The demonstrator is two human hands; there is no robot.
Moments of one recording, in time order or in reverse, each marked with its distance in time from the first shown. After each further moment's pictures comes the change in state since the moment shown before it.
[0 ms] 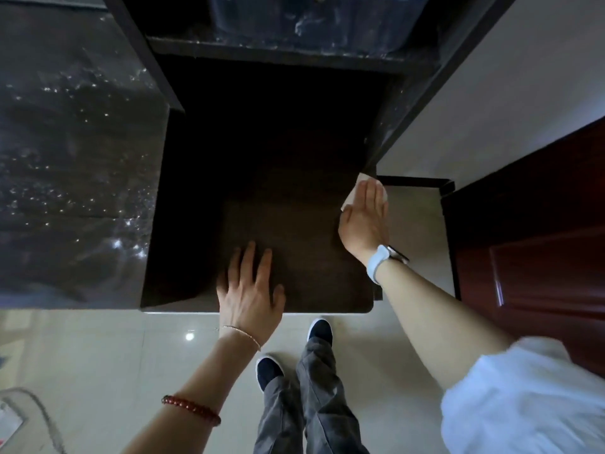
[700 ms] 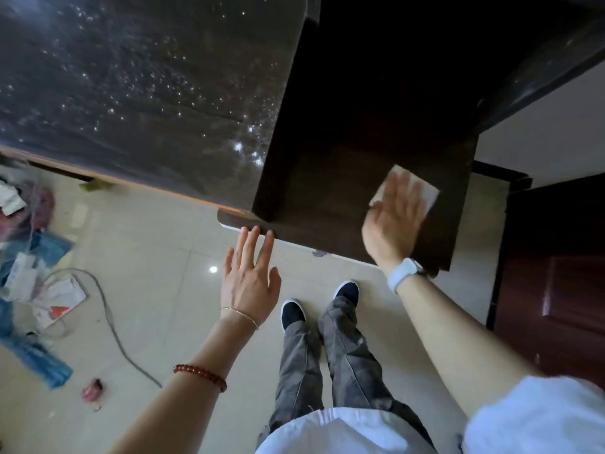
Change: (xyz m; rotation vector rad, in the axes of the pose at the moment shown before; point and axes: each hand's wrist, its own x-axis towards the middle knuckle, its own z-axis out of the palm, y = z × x) left_hand -0.078 -0.086 0.001 -0.057 -0.024 -0.182; right_hand -0.085 -0.058 0.042 -0.062 0.035 -0.130
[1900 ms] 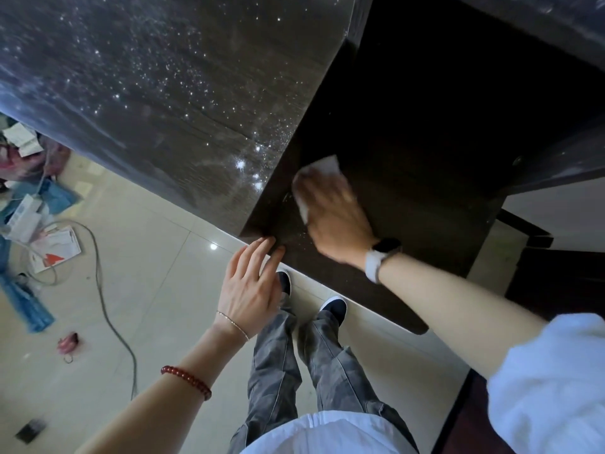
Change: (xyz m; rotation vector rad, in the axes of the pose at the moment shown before) left_hand 0.015 0.019 0.016 0.060 0.287 0.113; right_hand 0.062 -0.060 0.011 -0.138 -0.189 -1.029
